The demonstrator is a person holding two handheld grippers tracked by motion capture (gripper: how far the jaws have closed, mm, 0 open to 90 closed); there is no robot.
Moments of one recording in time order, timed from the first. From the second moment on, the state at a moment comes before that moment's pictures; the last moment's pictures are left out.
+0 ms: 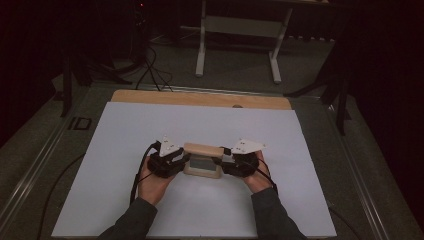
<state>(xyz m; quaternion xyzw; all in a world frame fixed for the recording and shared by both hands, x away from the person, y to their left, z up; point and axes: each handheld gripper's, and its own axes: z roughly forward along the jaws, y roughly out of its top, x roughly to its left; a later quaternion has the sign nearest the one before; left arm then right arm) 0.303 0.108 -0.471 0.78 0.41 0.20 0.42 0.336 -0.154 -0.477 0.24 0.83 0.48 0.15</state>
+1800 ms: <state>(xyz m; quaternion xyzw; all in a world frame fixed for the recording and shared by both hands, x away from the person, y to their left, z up) 0.341 0.121 -0.472 0.81 0.36 0.18 0.43 0.360 -0.137 -0.467 0.24 0.85 0.43 0.18</state>
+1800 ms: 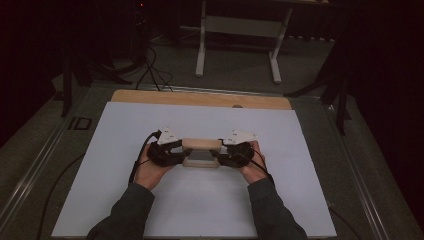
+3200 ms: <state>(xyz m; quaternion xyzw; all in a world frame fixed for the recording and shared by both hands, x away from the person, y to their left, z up) 0.360 0.121 -0.476 0.78 0.40 0.16 0.45 0.385 -0.138 -0.471 0.28 0.84 0.45 0.15</state>
